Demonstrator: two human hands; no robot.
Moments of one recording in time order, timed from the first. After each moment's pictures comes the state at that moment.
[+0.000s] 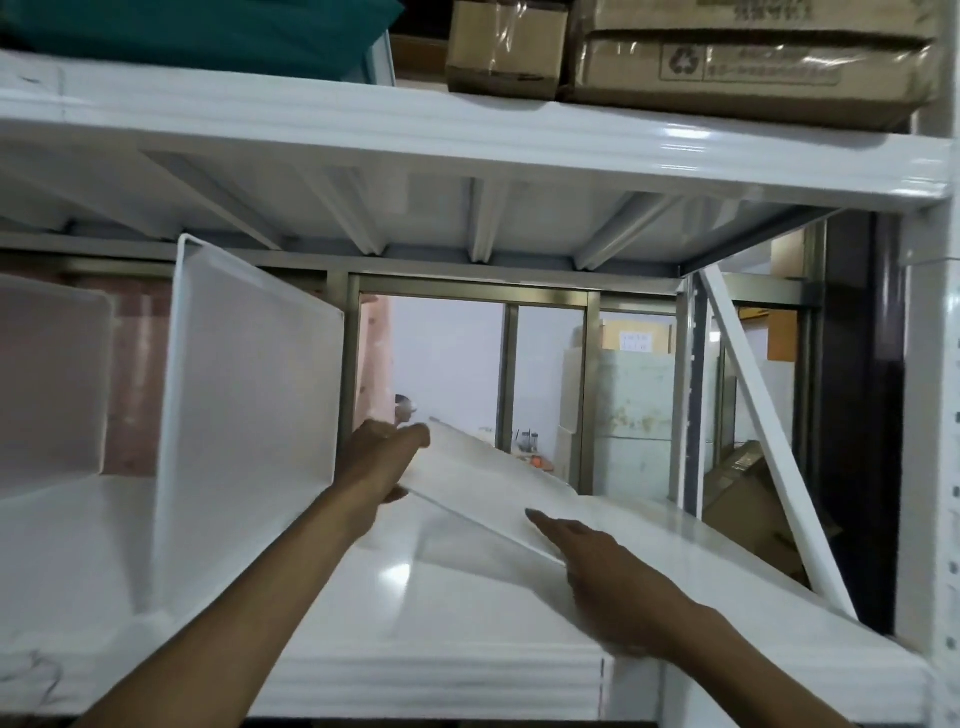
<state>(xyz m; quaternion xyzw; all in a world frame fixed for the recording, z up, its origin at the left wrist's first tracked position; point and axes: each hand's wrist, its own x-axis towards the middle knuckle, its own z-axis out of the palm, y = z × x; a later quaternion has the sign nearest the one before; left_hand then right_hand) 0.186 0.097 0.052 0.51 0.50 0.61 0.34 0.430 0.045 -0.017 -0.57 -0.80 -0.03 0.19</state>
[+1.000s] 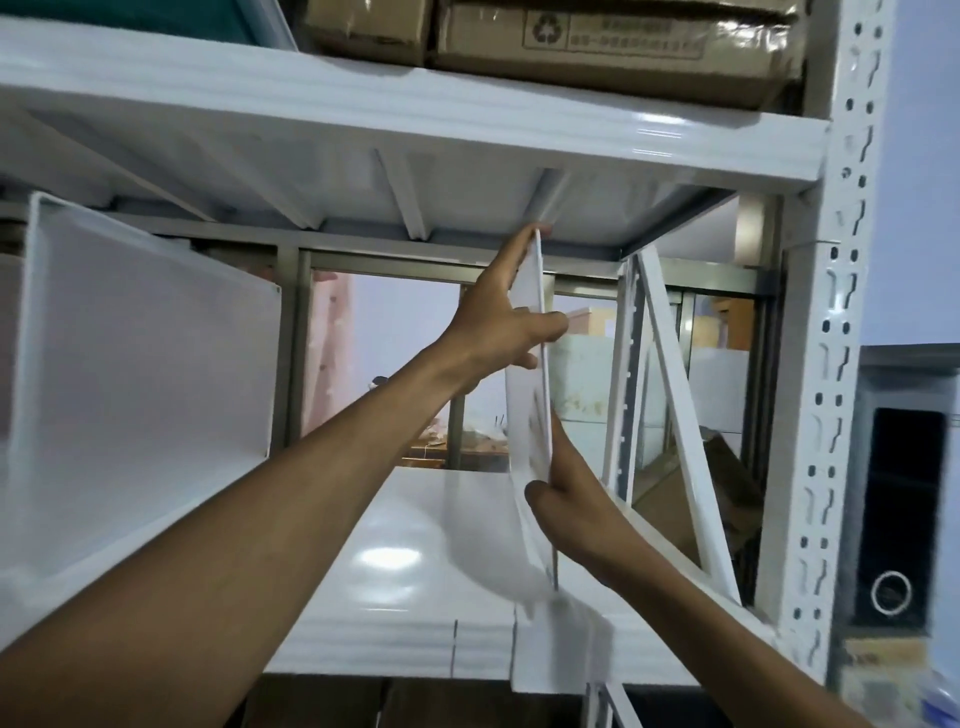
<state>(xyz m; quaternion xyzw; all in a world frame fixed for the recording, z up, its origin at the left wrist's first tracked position) 0.368 0.035 0.149 0.76 0.21 0.57 0.23 0.488 0.018 0.024 -0.42 -0.75 0.15 0.48</state>
